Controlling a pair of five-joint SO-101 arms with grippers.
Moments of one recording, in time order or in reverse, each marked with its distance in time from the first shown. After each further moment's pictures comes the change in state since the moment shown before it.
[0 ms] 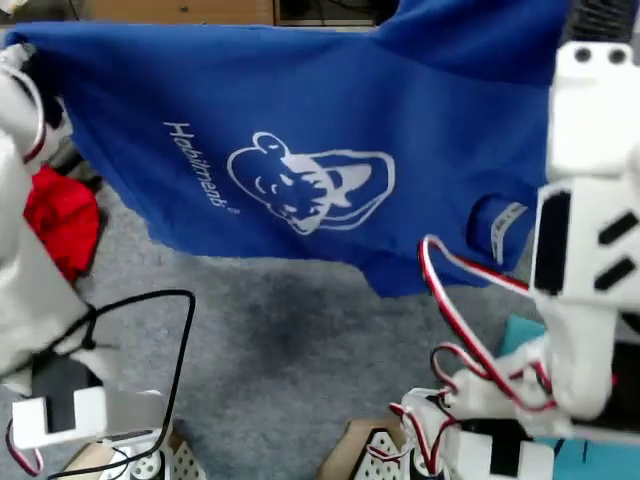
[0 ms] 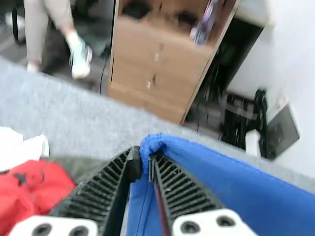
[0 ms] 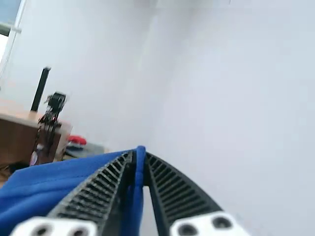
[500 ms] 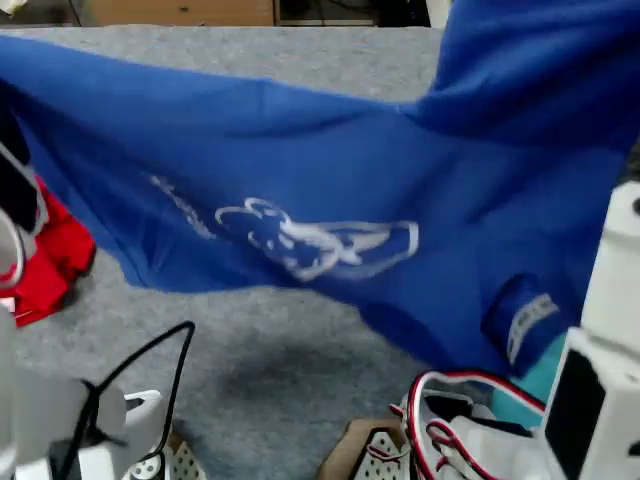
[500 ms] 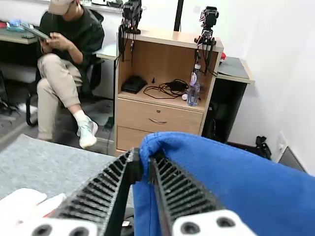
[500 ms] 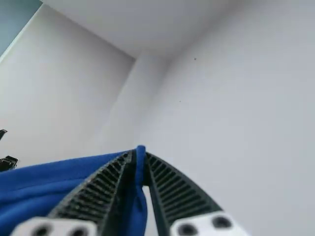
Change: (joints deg) left arm -0.4 -12.9 -1.1 1.1 -8.7; right arm 0.0 -9.8 0.4 -9.1 9.1
